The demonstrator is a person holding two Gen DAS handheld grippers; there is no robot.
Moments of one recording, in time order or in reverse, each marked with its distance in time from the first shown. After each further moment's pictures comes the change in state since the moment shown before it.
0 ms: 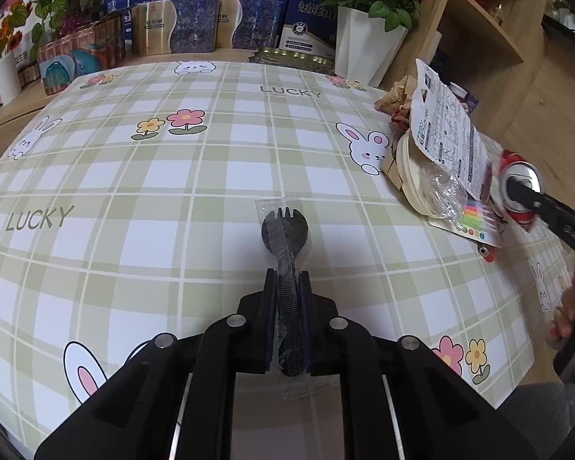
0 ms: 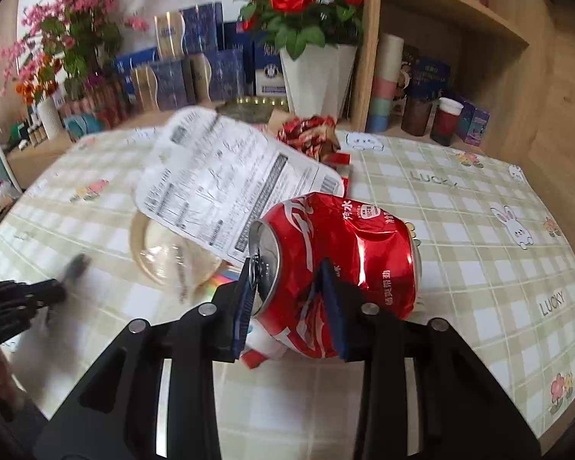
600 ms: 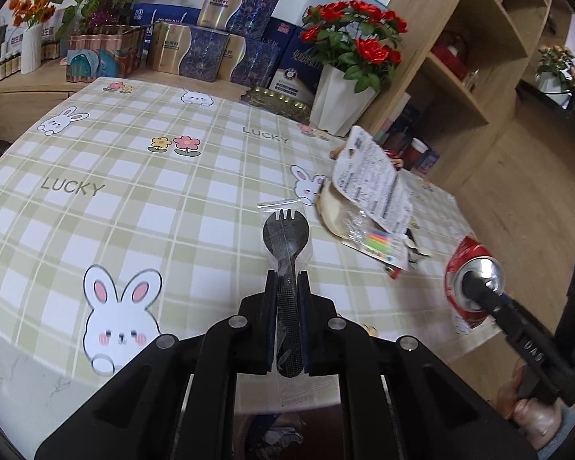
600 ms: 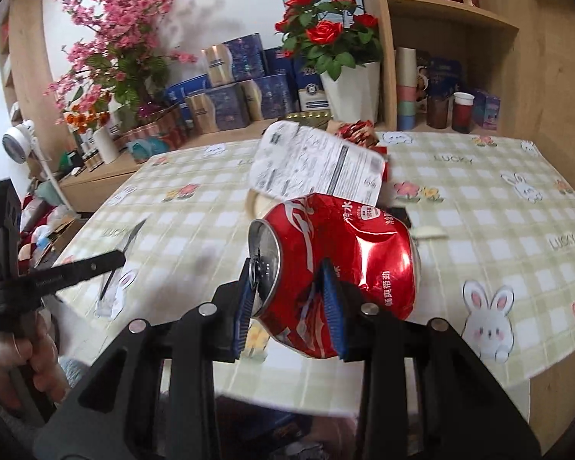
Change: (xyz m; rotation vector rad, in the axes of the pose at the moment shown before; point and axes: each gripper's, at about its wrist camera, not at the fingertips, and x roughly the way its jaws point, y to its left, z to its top) left arm -0.113 -0.018 -0.032 -0.150 -0.141 -0.161; right arm -0.115 0.033 -0.059 0.075 -0.048 0.196
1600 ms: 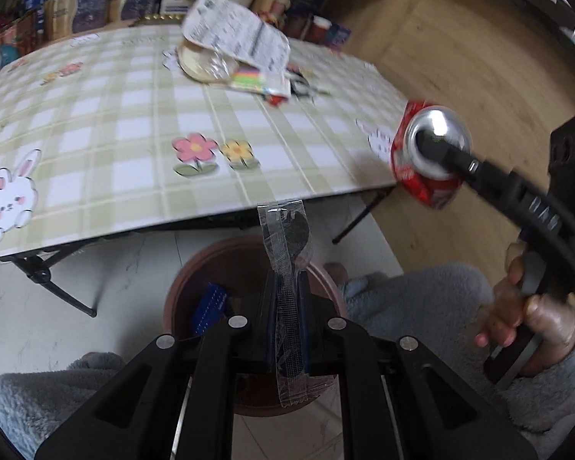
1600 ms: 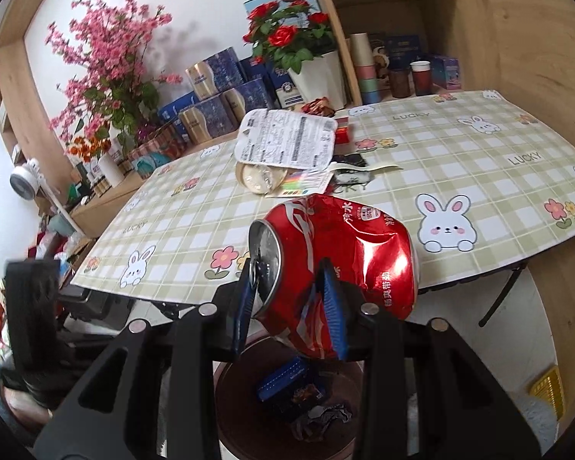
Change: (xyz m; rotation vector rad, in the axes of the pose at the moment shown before) left arm 0.002 -0.088 -0.130 0.283 0.338 -0.165; right arm -0.078 -0.044 -0.074 0.177 -0.036 0.026
